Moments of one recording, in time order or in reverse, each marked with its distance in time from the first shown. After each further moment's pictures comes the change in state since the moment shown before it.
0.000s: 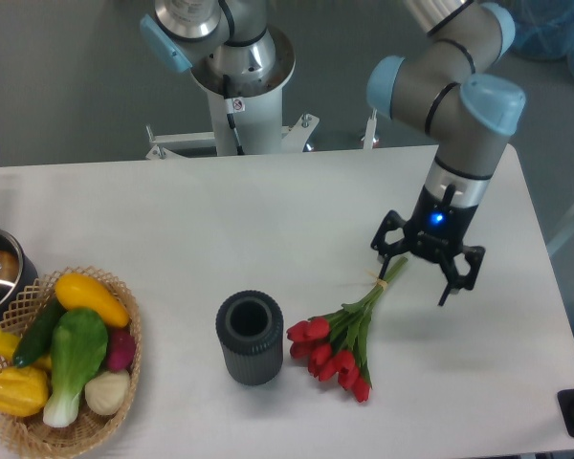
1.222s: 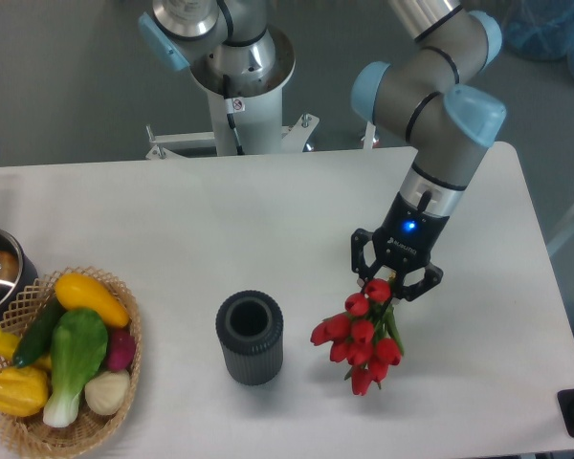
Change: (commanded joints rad) arm -0.089 -0.067 -0.046 0.006 -0.241 -0.043
